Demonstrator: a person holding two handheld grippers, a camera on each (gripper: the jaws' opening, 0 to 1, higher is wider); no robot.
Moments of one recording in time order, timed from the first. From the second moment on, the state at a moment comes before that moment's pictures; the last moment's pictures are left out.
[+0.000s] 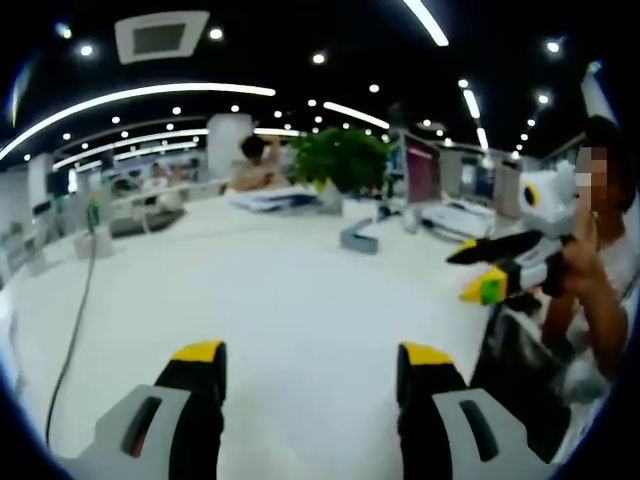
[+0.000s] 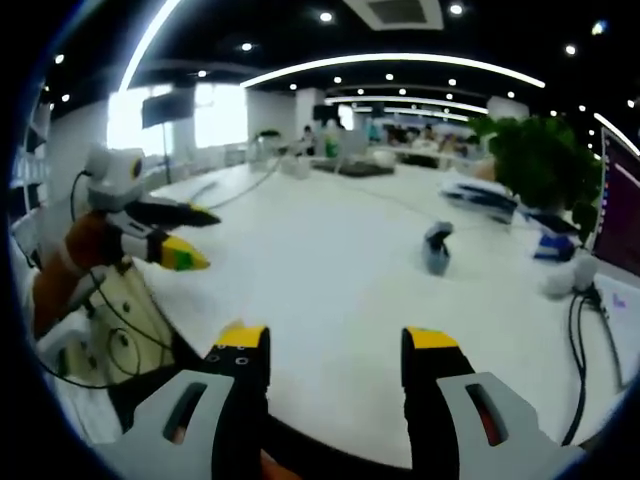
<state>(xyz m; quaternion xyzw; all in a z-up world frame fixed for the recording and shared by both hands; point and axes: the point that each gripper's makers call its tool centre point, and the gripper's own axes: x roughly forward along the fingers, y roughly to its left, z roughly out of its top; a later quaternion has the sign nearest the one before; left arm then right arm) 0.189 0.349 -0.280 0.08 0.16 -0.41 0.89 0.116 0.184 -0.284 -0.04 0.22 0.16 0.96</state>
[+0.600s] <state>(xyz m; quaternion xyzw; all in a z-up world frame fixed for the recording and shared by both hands) 0.201 0.334 -0.285 0.06 0.15 -0.46 0.87 0.124 0.189 -0.284 -0.05 0.22 0.16 0.96</state>
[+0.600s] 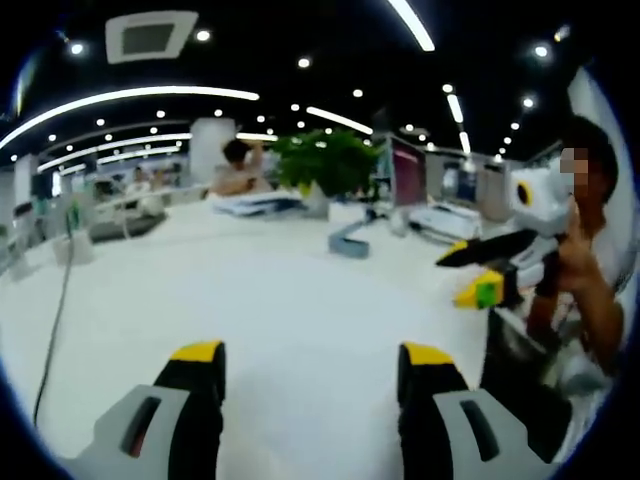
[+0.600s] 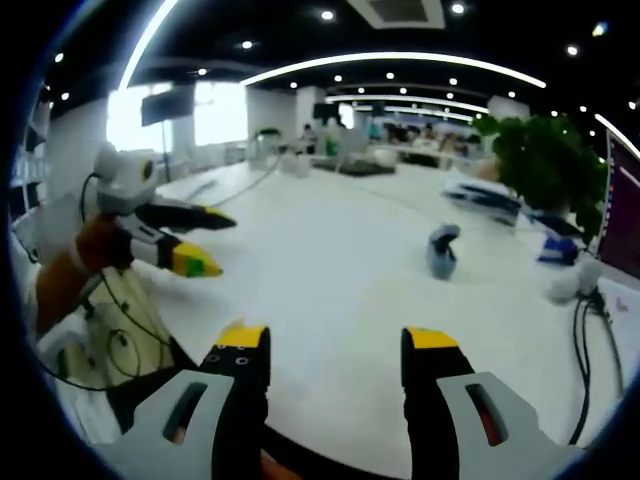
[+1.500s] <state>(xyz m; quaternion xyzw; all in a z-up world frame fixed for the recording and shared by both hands) 0.222 0.313 -0.300 0.08 0.14 -0.49 0.86 0.130 0.190 -0.285 -0.04 0.22 0.16 0.96</state>
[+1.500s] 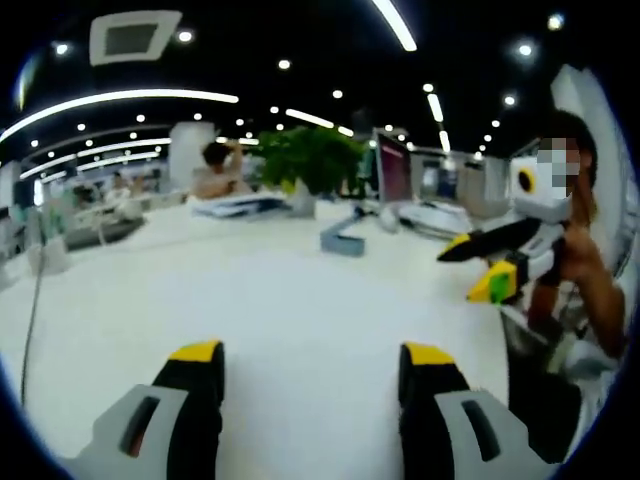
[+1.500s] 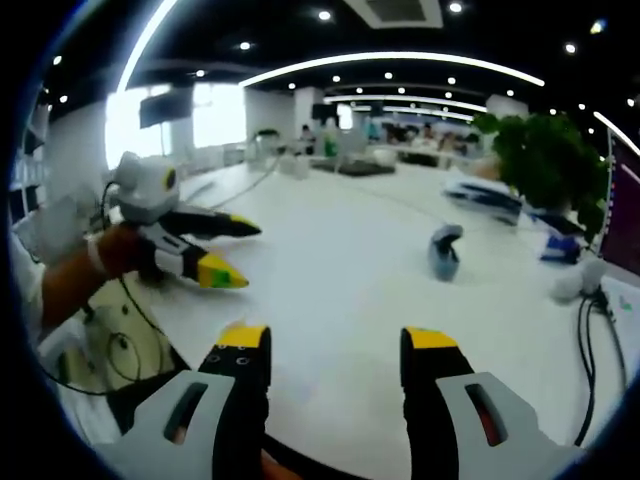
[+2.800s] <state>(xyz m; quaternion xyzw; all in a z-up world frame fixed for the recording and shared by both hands) 0.221 0.310 -0.309 0.09 0.14 -0.52 0.84 0.153 0.204 -0.291 0.00 0.23 0.20 0.95</state>
